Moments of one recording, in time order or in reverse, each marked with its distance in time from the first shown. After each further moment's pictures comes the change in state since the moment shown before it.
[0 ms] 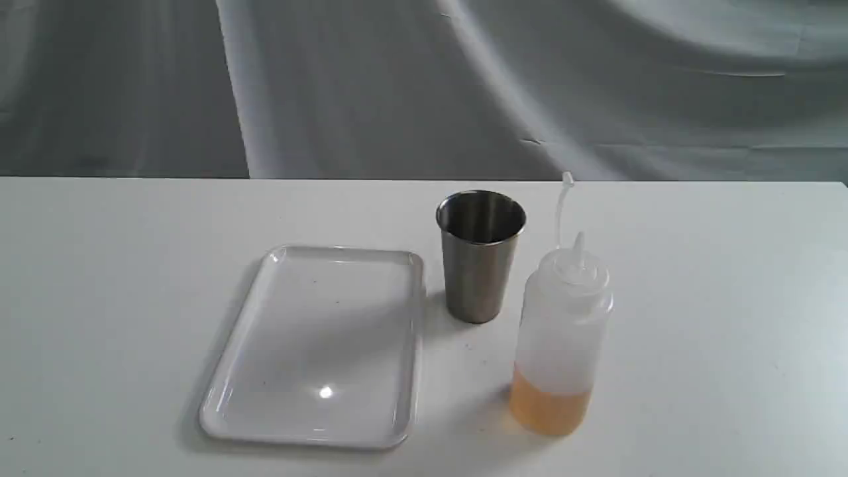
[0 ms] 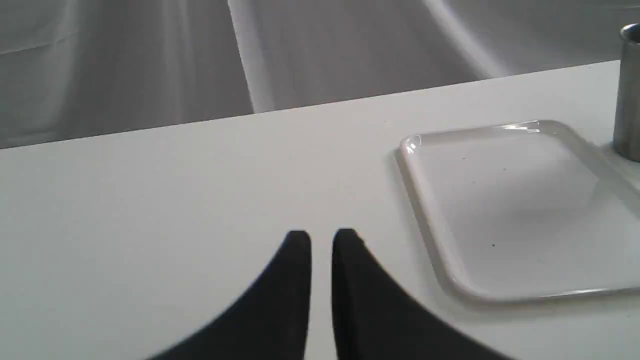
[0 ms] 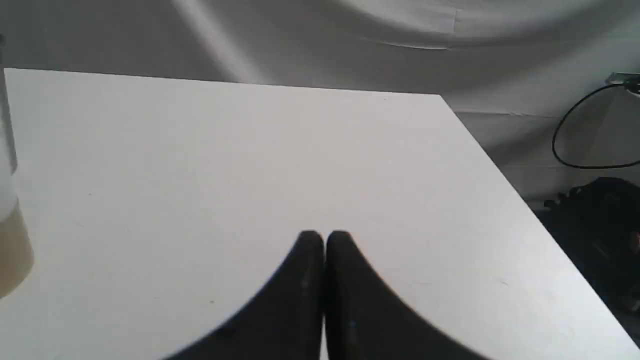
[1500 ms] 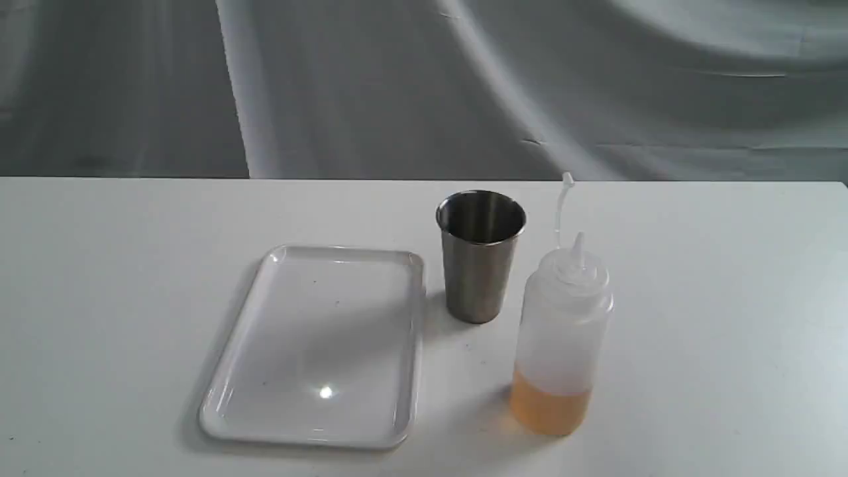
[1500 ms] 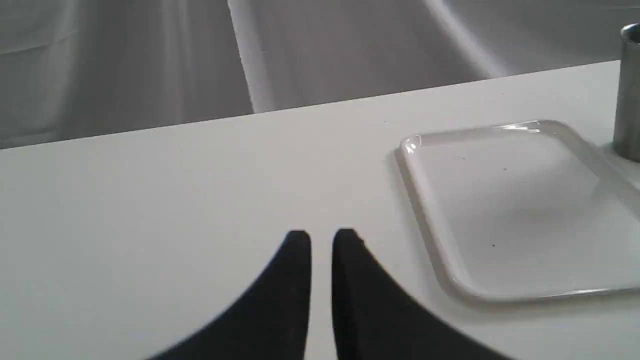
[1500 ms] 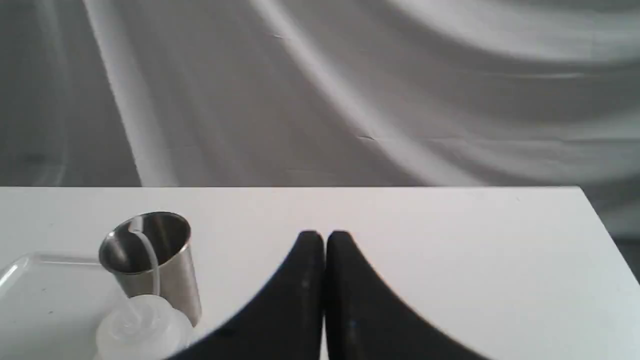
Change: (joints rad) left arm 0.000 0.000 0.000 0.000 0.000 0.000; right arm 0.198 0.606 -0.709 0.162 0.147 0.000
